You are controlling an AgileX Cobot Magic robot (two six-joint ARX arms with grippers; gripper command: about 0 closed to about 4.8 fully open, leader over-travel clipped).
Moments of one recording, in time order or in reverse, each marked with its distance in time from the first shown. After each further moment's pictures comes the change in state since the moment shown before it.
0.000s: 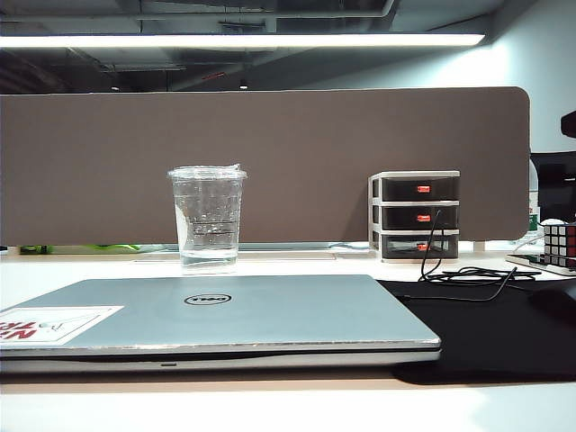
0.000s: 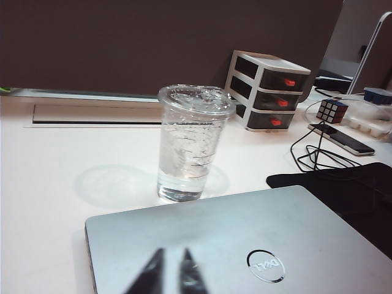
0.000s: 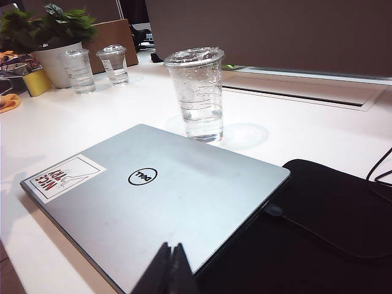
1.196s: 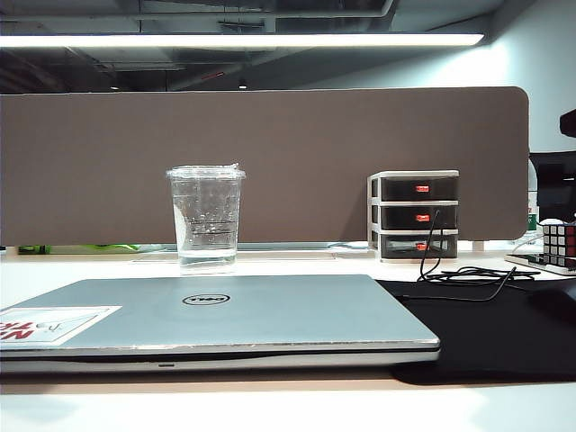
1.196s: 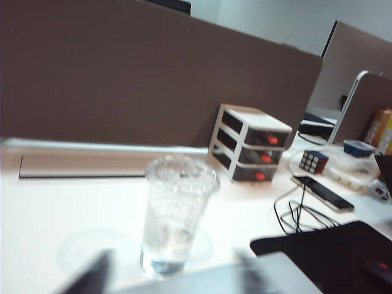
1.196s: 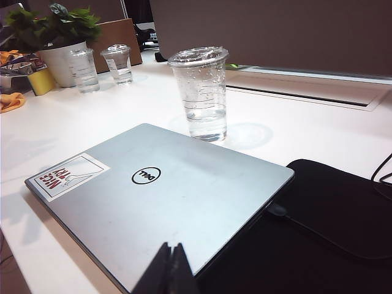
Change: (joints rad) left arm 0.000 0.286 0.159 0.240 -0.002 -0.090; right arm 0.000 0.000 0.000 -0.001 -0.016 0.000
